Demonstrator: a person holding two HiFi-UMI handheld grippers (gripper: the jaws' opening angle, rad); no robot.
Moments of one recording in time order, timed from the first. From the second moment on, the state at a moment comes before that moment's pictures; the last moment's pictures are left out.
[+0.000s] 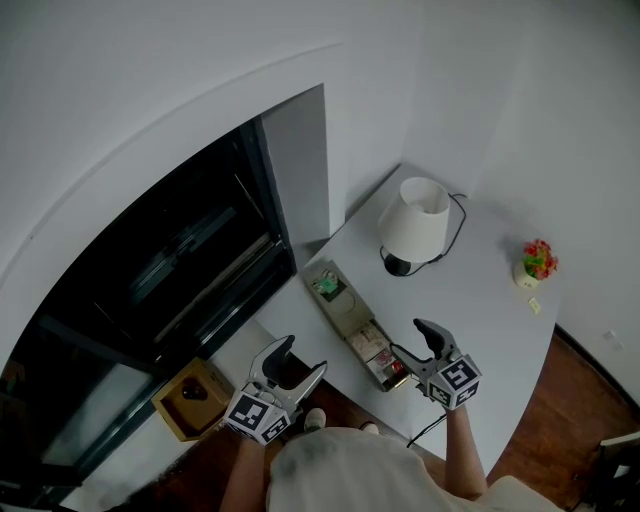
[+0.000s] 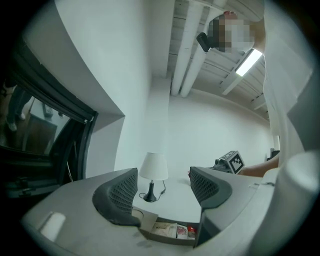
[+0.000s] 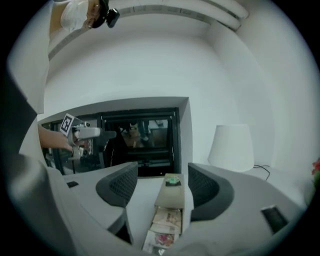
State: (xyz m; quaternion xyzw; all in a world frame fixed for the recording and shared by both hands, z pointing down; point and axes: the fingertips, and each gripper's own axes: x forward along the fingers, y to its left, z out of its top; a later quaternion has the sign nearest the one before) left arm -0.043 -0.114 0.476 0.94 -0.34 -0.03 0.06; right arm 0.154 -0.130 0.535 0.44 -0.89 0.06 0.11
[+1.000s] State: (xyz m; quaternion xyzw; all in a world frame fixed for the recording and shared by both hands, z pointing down) left arm -0.053 -0.097 0.502 0.93 -0.36 -0.01 0.09; right arm 0.159 -0.113 0.794 0.35 -0.78 0.28 0.43
